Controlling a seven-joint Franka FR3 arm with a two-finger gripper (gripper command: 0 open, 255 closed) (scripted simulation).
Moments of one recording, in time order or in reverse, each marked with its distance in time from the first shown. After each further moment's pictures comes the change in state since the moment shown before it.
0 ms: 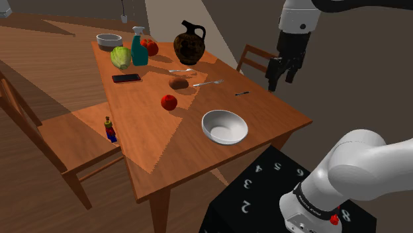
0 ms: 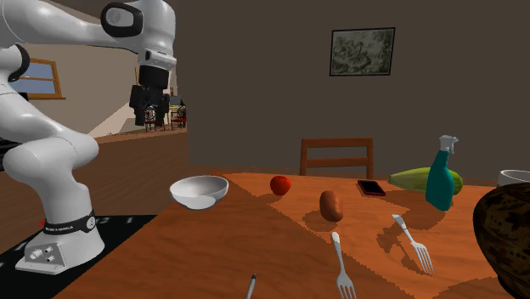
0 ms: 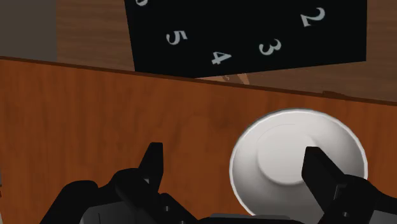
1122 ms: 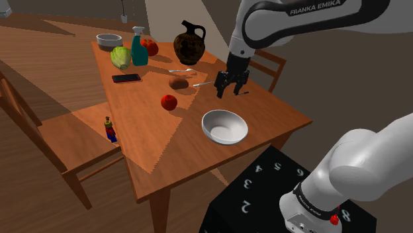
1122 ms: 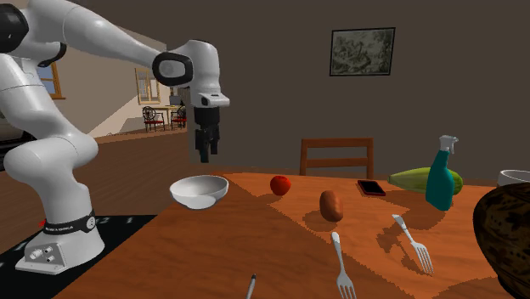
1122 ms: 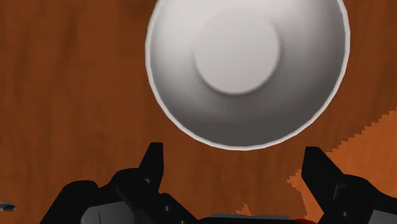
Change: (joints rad) arm 0.031 0.396 -0.023 -0.003 0.132 0.543 -0.003
